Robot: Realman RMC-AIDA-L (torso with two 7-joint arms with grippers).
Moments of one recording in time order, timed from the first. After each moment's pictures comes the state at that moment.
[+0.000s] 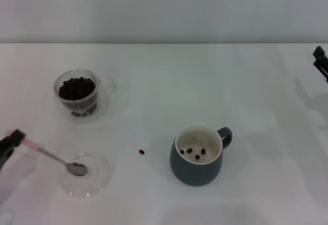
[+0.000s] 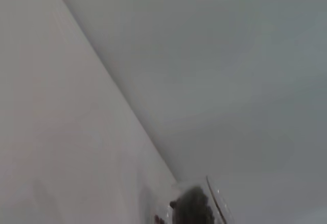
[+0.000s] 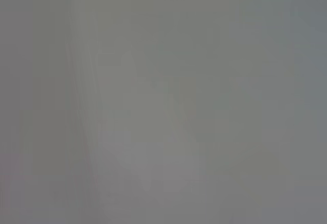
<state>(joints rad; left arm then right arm) -0.22 -2.03 0.82 0.22 -1.91 -1.33 1.47 0.43 2.01 0.39 -0.01 1.26 1.22 -2.64</state>
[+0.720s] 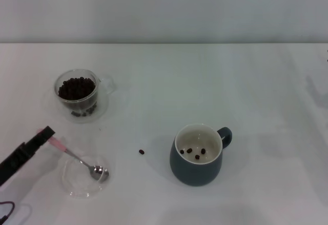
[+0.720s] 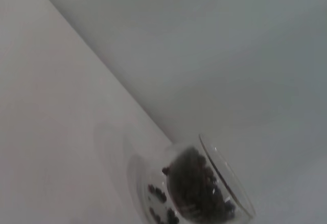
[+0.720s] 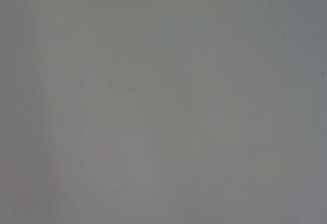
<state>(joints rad) -0.29 -2.07 0.83 0.21 -1.84 -1.25 1.60 0.43 2.01 0.39 -0.03 1.32 1.22 -2.64</state>
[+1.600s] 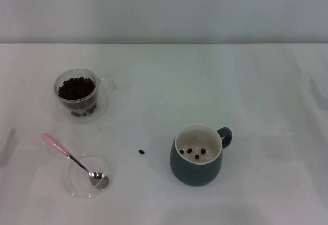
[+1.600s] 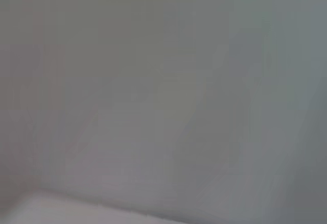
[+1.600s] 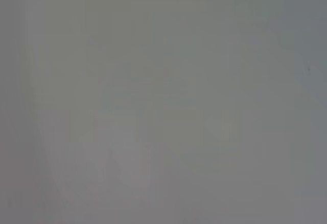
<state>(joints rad) -0.23 -2.08 0.82 0.12 -2.33 -1.26 2.52 0.41 2.01 0.39 -0.02 1.32 1.22 -2.64</state>
